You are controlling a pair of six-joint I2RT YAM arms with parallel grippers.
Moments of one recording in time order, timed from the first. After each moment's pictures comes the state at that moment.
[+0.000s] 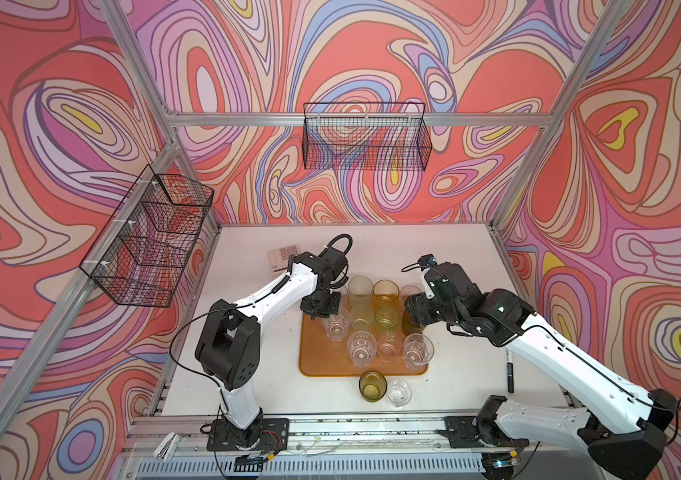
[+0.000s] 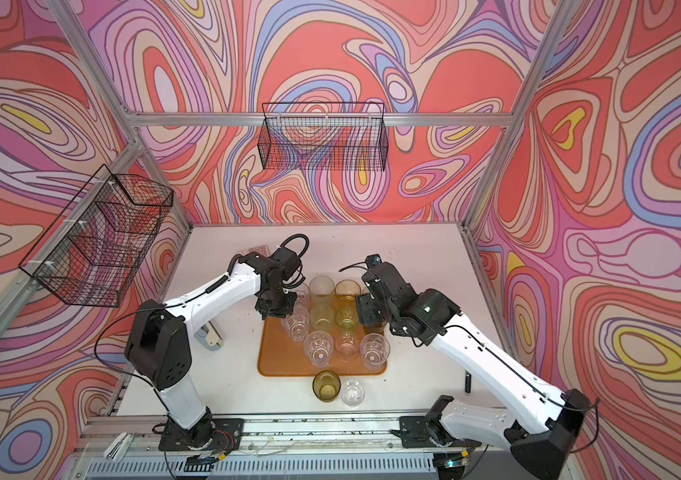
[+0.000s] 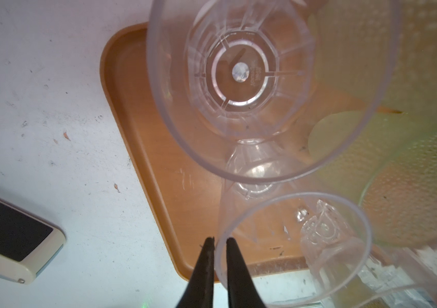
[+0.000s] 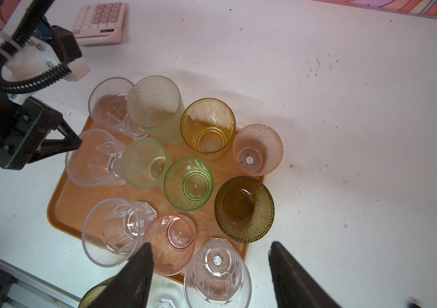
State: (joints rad) left arm -0.57 1.77 1.45 -1.15 0.00 -0.43; right arm 0.73 1.15 1.22 -0.96 0.22 0.38
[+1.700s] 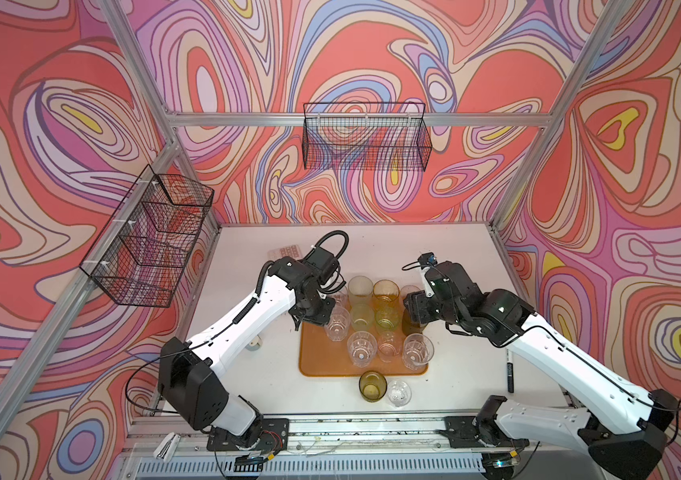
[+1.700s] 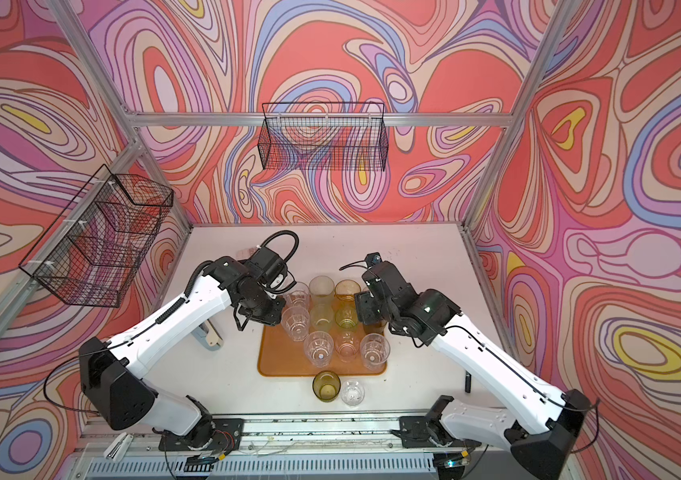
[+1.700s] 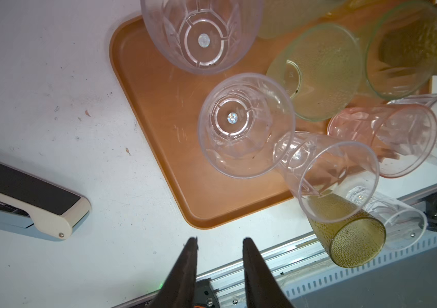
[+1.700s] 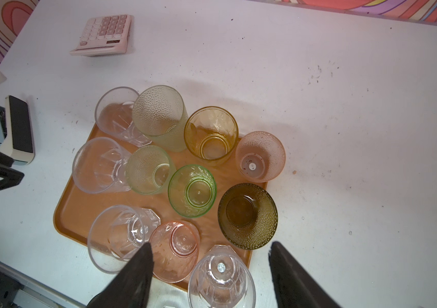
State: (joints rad) left arm -0.64 1.50 1.41 -1.27 0.03 -0.32; right arm 0.73 1.15 1.22 -0.92 0.22 0.39
